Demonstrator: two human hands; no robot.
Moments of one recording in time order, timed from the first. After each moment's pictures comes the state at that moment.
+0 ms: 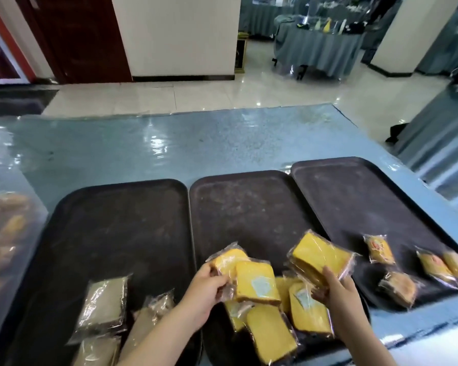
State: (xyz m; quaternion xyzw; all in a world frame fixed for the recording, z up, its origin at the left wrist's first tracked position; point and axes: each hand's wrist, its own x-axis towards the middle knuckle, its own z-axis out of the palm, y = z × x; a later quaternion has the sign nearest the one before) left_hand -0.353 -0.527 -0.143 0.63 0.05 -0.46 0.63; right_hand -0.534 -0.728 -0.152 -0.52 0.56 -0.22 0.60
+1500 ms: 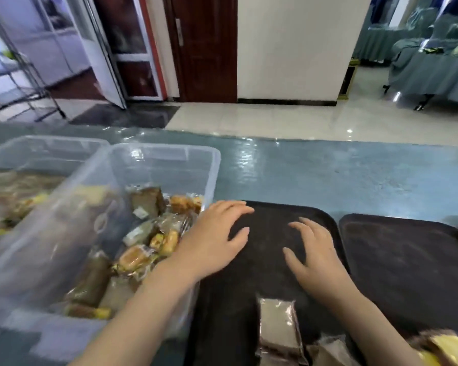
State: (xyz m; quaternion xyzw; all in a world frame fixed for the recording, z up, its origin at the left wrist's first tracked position) left_hand -0.128 -0.242 0.013 0.89 -0.37 0.00 0.27; right_hand -0.231 -0.441 -0.035 -0.95 0.10 -0.11 0.26
